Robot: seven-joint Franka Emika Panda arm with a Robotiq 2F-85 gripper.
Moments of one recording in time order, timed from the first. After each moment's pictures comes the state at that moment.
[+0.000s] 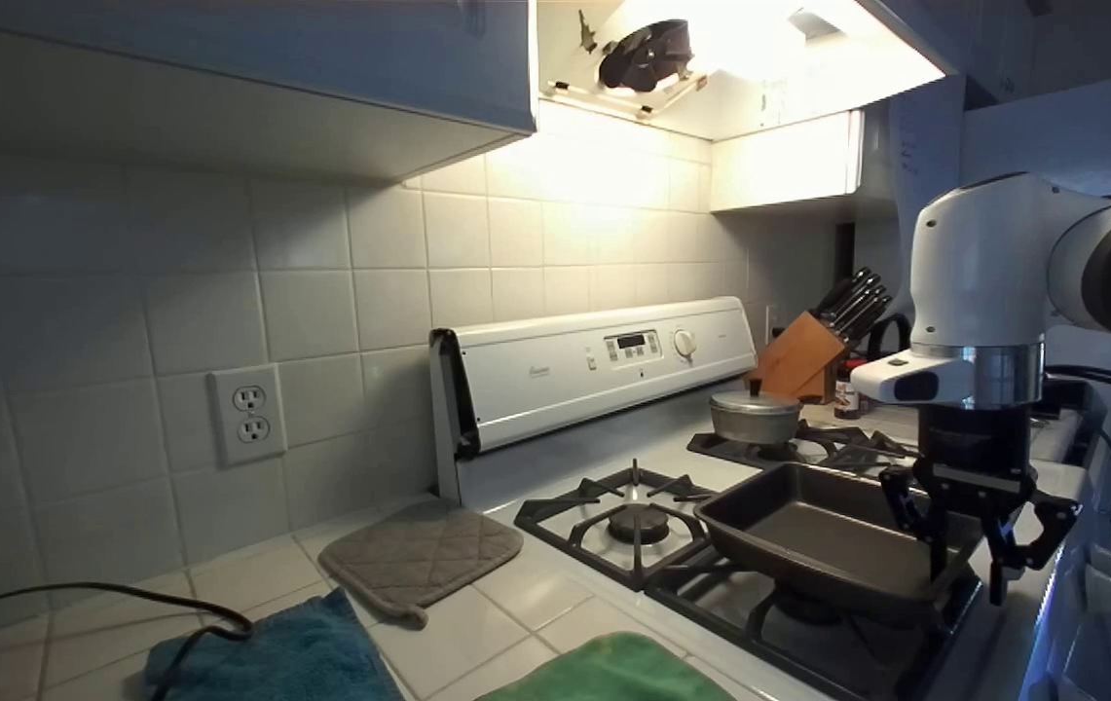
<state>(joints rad) 0.27 -0.01 0.21 -2.66 -0.01 2.60 -1.04</state>
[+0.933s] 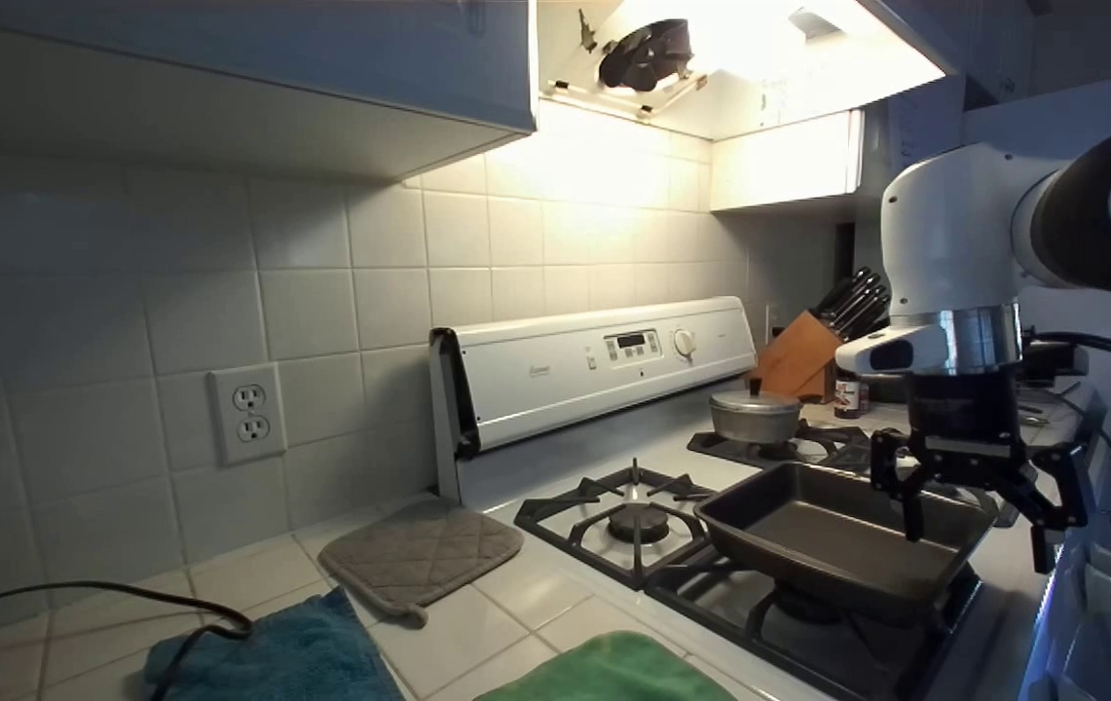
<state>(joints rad) 0.27 -0.05 0.21 -2.57 0.09 2.39 -1.04</state>
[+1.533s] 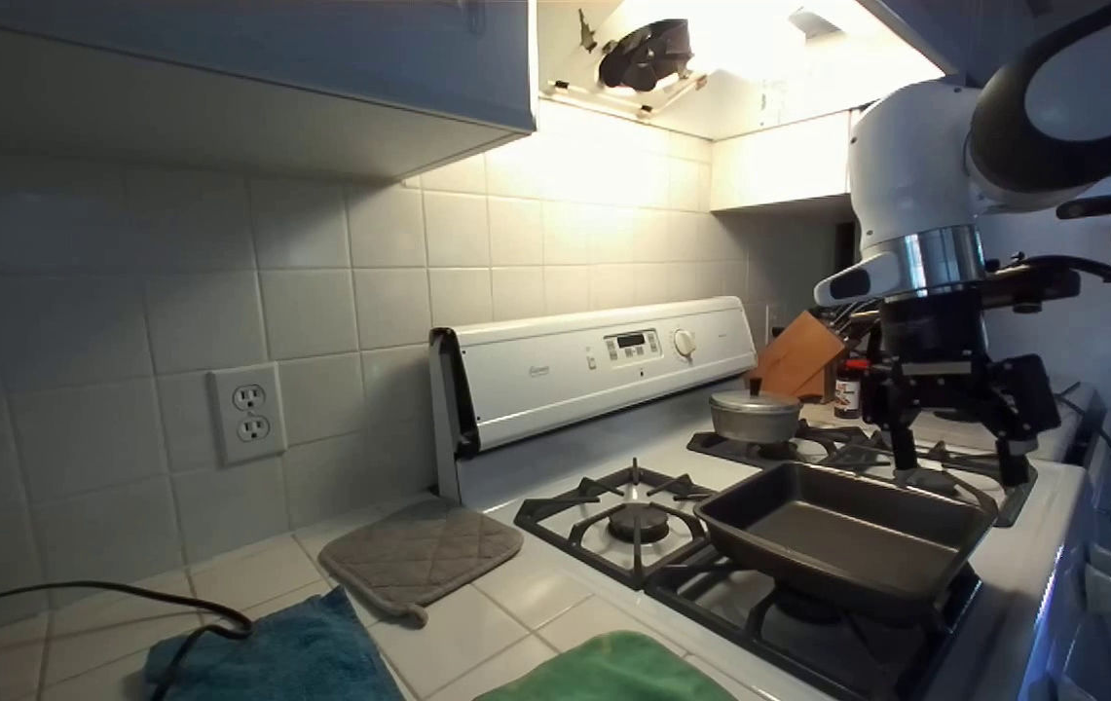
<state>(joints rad) 0.24 -0.11 0.18 -2.44 0.13 2.15 -0.88</state>
